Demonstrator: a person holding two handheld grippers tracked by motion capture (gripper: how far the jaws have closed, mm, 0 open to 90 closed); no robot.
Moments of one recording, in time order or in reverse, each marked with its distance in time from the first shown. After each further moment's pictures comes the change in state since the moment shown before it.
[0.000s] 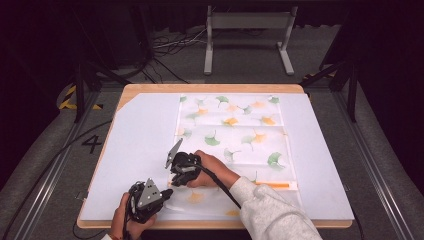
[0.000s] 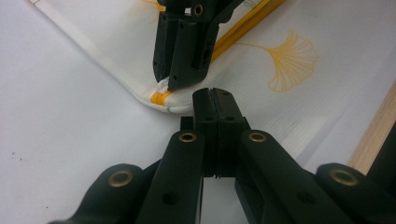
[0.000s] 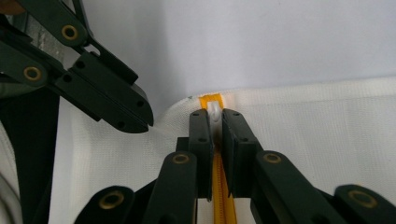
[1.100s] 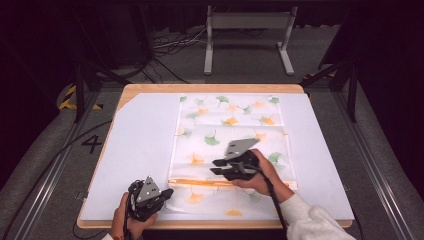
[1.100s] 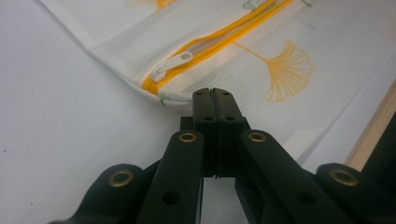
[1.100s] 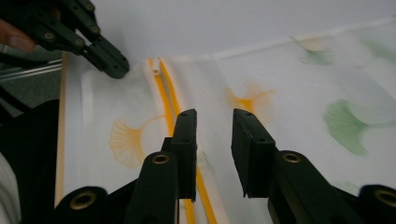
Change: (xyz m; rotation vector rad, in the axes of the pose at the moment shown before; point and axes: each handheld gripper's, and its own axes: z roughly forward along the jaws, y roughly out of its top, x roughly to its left) left arm 0.003 0.002 0.002 0.011 -0.032 -0.063; right arm 0.020 -0.097 -0.100 -0.342 -0.240 0.098
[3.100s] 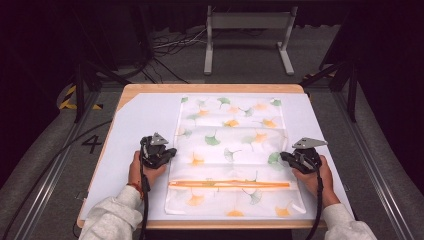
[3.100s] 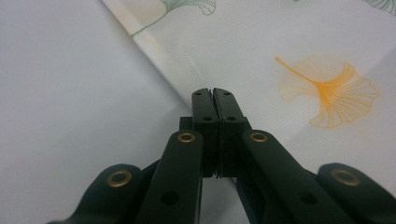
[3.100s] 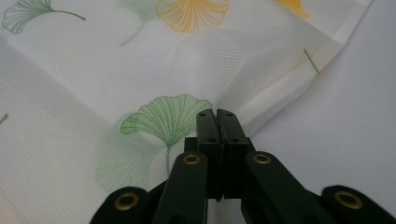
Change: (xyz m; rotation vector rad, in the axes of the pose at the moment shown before) left arm 0.100 0.062 0.076 0.028 0.066 -0.162; right arm -0.083 -0.165 -0.096 0.065 -0.513 0.422
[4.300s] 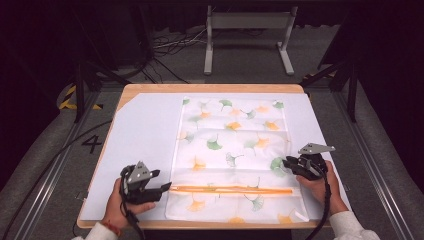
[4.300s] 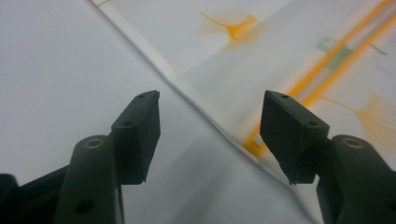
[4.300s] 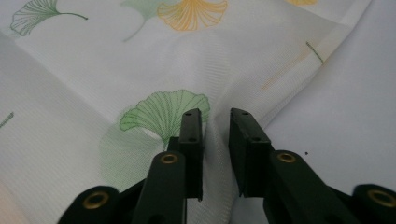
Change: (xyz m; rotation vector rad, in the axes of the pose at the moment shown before) left arm -0.035 -0.049 -0.063 -0.036 -0.065 0.073; right arm 0.001 -0.016 -0.016 0.005 0.034 0.035
